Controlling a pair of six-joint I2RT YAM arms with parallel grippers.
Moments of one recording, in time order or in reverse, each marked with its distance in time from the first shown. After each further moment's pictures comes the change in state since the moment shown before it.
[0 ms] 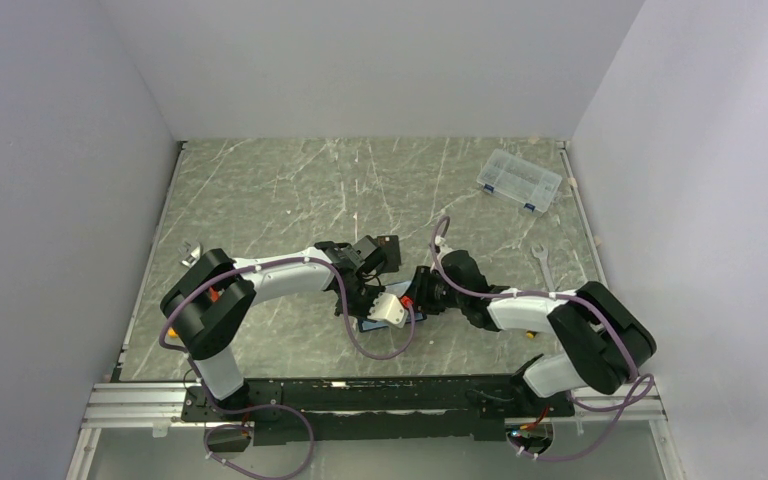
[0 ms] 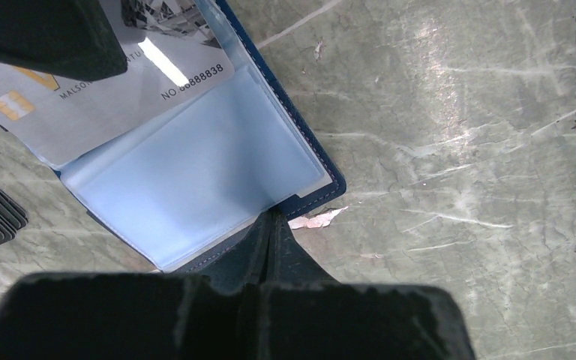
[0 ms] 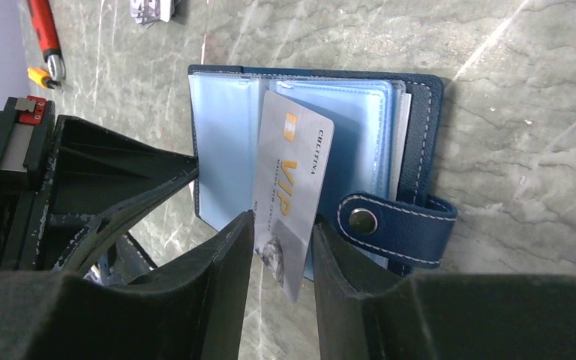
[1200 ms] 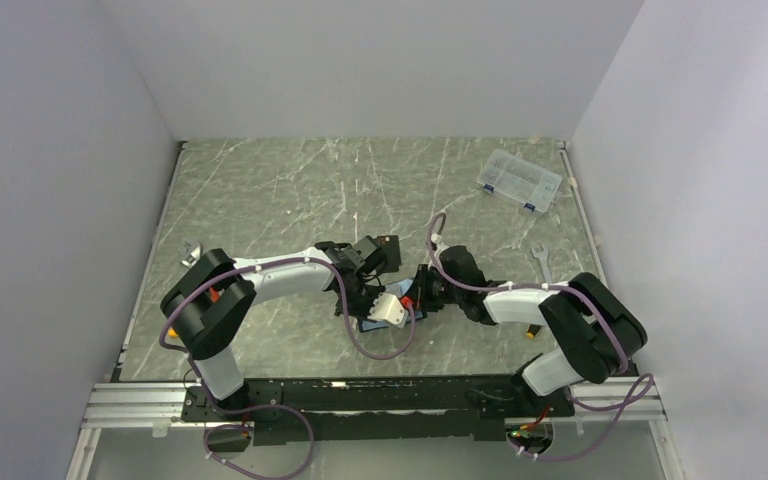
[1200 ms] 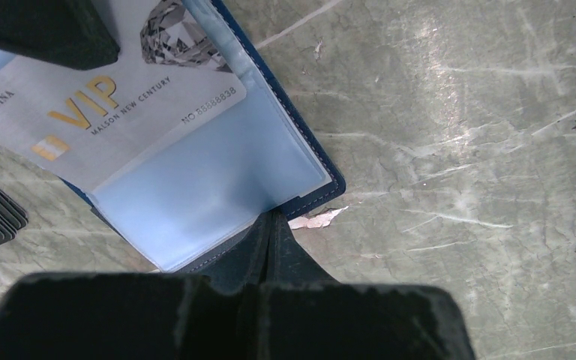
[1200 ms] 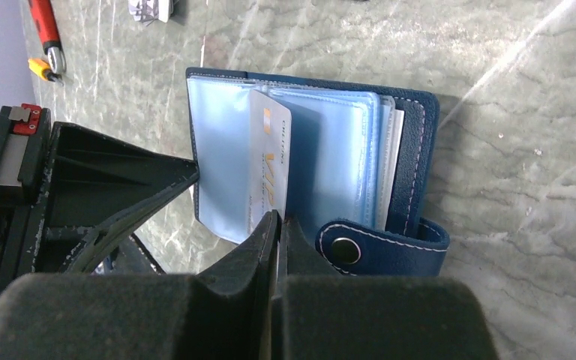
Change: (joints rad) left arm -0.002 0.001 0.000 0.000 -0.003 0.000; right arm -0.019 0.048 0.030 -0.009 -0.054 -0.021
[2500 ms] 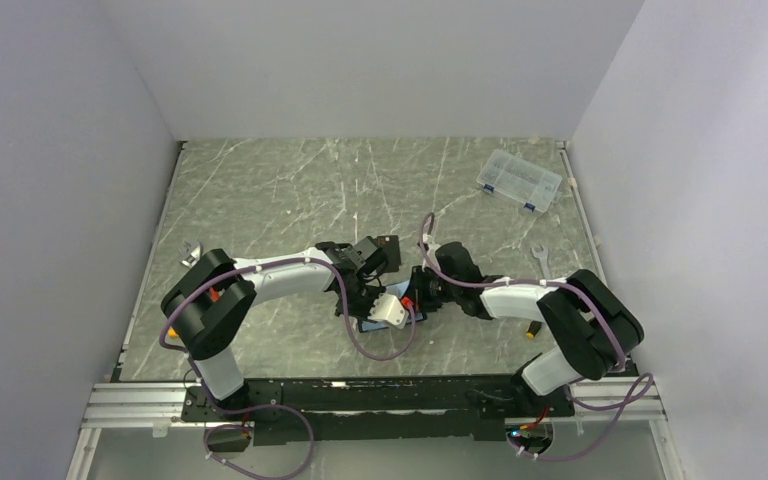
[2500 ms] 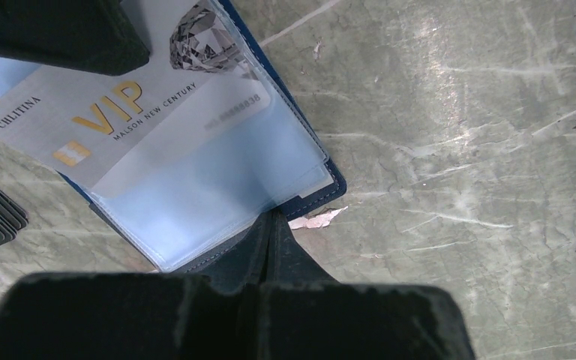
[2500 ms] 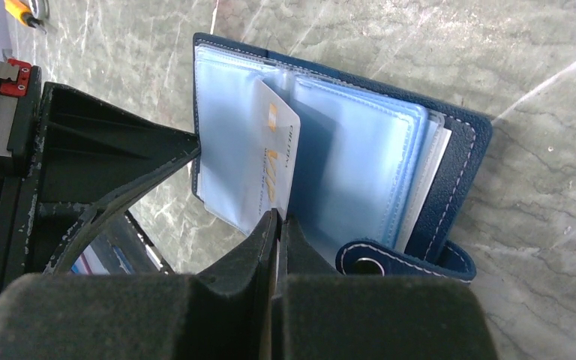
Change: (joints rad) left arm -0.004 0.001 0.001 -0.002 -0.008 0.000; right arm 0.006 0.020 0.052 -0.084 -0.073 -0.113
